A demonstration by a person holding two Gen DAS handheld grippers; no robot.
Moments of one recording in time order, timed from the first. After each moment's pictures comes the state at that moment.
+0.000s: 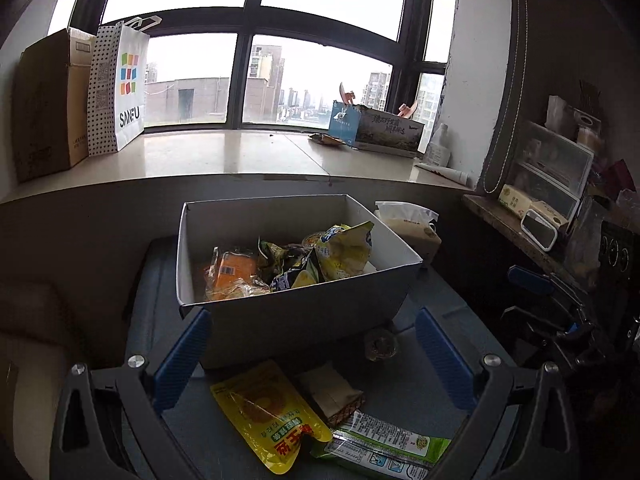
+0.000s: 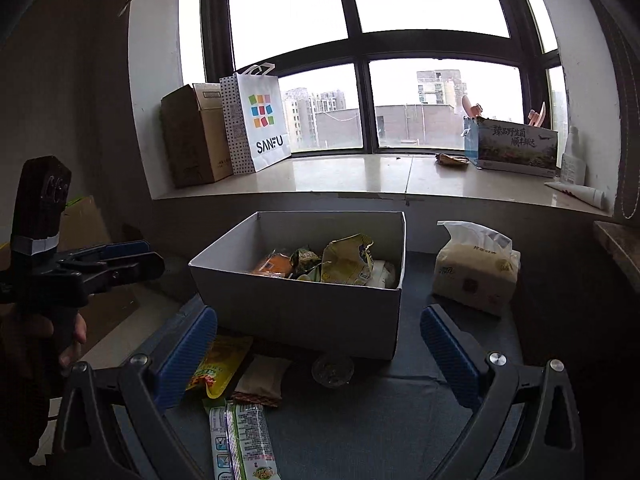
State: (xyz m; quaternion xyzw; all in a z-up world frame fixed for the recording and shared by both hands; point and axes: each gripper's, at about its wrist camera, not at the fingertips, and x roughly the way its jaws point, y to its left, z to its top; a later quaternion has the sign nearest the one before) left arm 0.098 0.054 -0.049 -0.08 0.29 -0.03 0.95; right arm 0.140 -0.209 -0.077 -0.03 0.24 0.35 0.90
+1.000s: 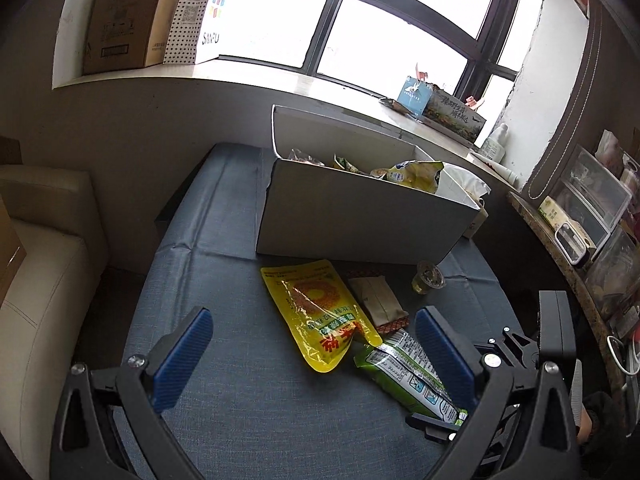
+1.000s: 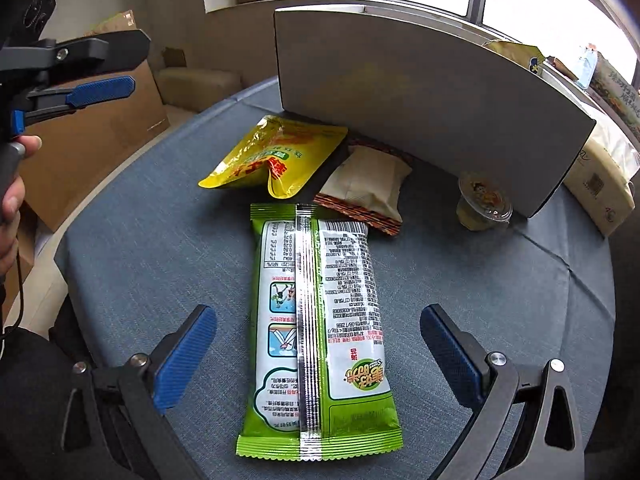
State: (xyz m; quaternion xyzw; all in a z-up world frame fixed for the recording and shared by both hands) left arm 0.037 0.093 -0.120 -0.19 0.34 0.06 0.92; right arm 0.101 -0.106 -0.208 -0.23 0.43 0.41 0.77
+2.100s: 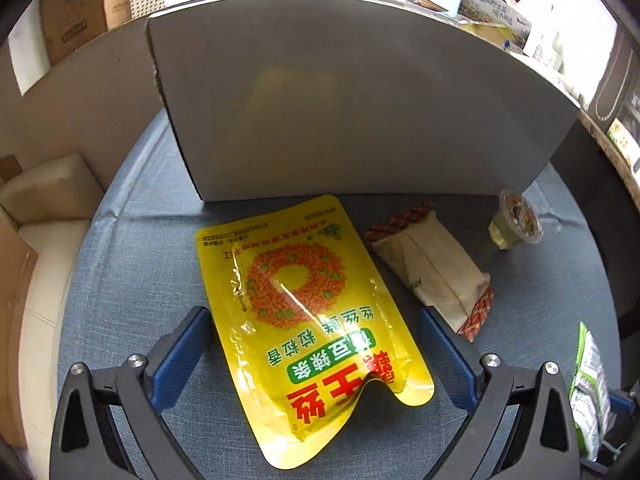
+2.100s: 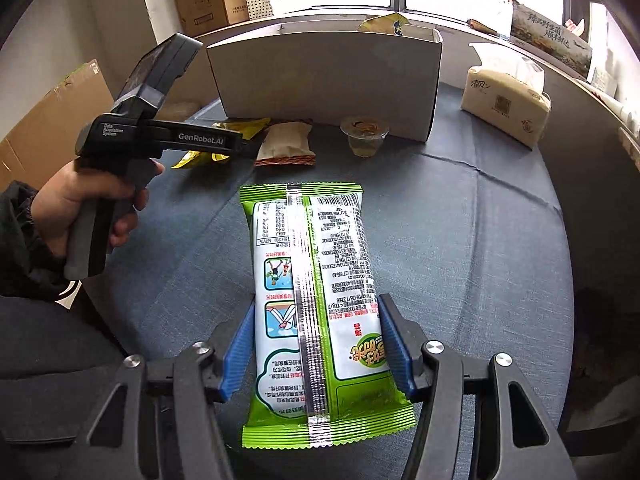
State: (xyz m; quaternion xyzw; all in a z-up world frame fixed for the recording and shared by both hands) left arm 0.153 0.038 -0.209 -0.09 0.48 0.11 0.86; right arm 0.085 -0.221 -0.183 -0.15 0.44 0.36 0.81
